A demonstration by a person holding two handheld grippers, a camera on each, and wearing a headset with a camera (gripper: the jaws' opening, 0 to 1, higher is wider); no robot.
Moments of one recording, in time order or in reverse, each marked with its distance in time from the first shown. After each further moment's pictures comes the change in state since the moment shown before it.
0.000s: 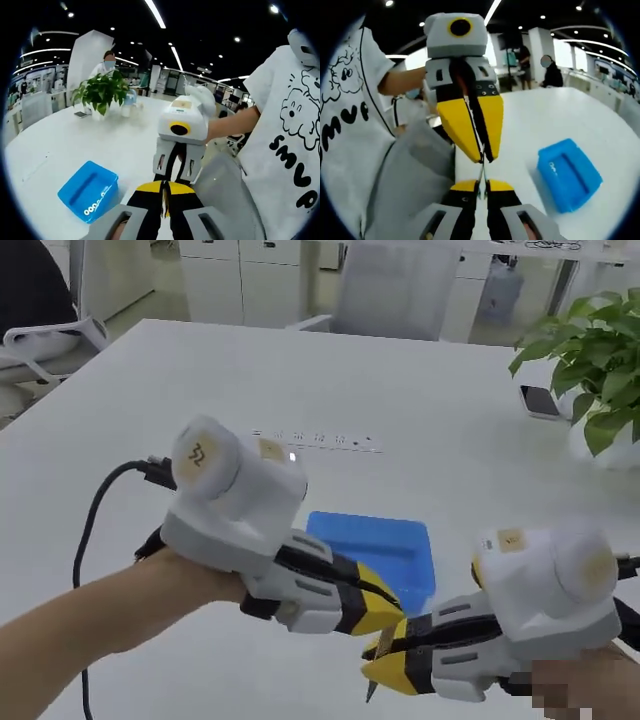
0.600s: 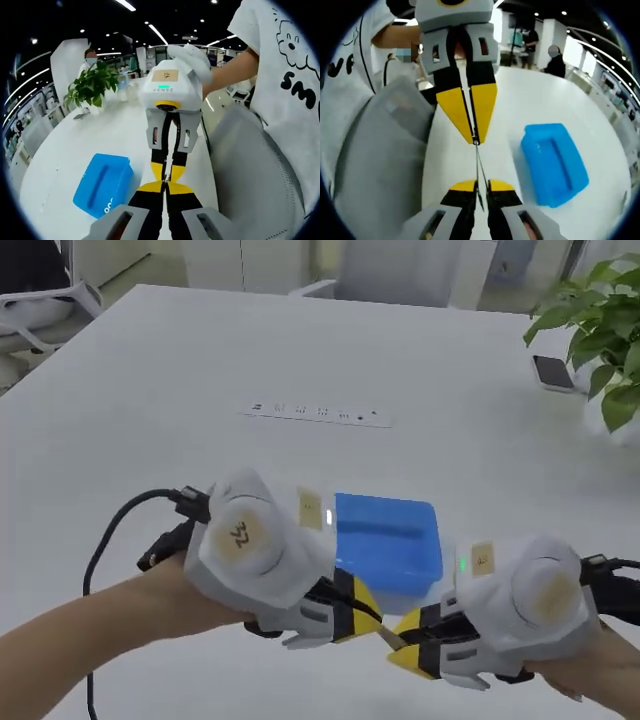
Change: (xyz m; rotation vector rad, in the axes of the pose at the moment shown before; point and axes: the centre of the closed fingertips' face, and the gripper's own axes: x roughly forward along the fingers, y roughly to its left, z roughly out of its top) left arm 0.020 0.032 -0.054 0.224 0.204 0.086; right arm 0.012 -0.046 -0.050 -0.153 0.239 -0.115
